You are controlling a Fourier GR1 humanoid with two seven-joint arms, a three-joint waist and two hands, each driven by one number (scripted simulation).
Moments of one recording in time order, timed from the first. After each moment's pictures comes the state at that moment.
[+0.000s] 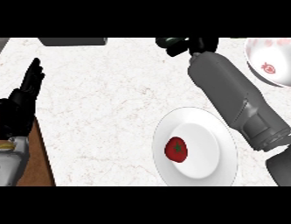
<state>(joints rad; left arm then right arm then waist) -0.22 0.35 -0.05 -1.56 -0.05 0.25 0.17 -1.26 -0.17 0.47 -0.33 0.21 -0.71 0.46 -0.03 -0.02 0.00</state>
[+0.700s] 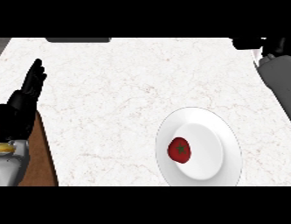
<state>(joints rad) -0.20 0.33 -0.05 -1.61 -0.06 0.22 0.17 -1.04 -0.48 0.30 -0.48 0.18 -0.82 0.31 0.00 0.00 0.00</state>
